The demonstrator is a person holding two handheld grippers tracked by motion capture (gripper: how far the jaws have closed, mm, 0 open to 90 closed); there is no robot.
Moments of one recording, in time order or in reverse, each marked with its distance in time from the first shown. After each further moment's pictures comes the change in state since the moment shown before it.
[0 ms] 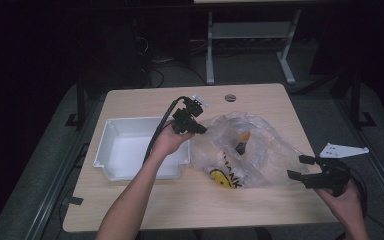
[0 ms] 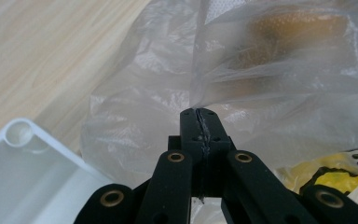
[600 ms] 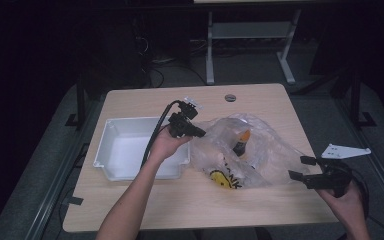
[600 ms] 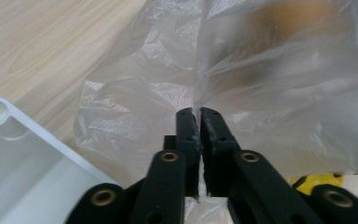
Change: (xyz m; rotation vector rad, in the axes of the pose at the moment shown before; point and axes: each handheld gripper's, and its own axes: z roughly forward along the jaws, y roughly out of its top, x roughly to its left) left arm 0.007 -0.014 -0.002 -0.066 -0.081 -0.064; right arm -0.002 -0.003 -0.003 0.000 -0.008 0.010
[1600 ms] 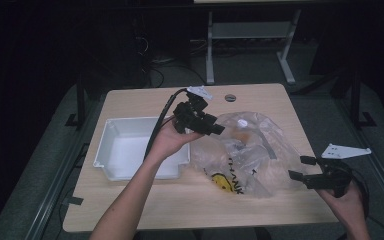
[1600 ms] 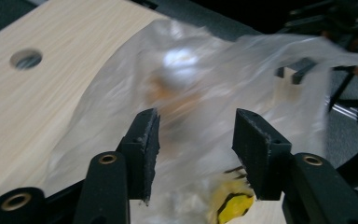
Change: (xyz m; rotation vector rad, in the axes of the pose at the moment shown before) left arm -0.072 0.038 -0.052 -0.155 -0.086 0.201; right arm 0.001 0.001 -0.001 -0.006 0.005 -0.005
